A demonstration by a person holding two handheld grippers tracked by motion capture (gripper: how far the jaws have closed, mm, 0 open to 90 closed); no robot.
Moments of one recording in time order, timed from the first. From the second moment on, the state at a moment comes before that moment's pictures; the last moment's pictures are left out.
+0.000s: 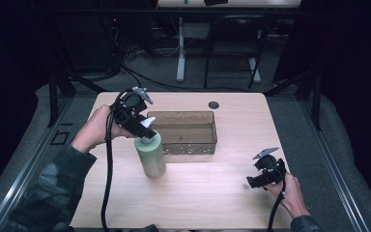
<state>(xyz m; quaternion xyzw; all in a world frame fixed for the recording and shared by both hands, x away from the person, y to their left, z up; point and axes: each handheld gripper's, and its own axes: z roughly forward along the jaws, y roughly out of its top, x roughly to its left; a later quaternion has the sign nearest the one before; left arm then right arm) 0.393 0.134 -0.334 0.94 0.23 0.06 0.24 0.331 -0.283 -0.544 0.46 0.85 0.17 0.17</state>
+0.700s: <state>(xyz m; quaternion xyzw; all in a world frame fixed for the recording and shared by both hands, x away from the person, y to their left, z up) 0.391 0.133 -0.333 0.94 0.23 0.10 0.22 0.331 -0.284 -0.543 0.47 0.85 0.17 0.18</state>
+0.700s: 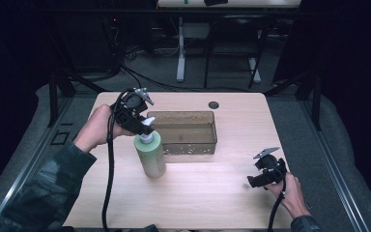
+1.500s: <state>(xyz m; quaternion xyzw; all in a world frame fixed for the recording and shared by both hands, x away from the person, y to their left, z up) 0.391 0.137 -0.320 0.95 0.22 0.10 0.21 0.332 -0.285 -0.541 0.47 0.85 0.18 0.17</state>
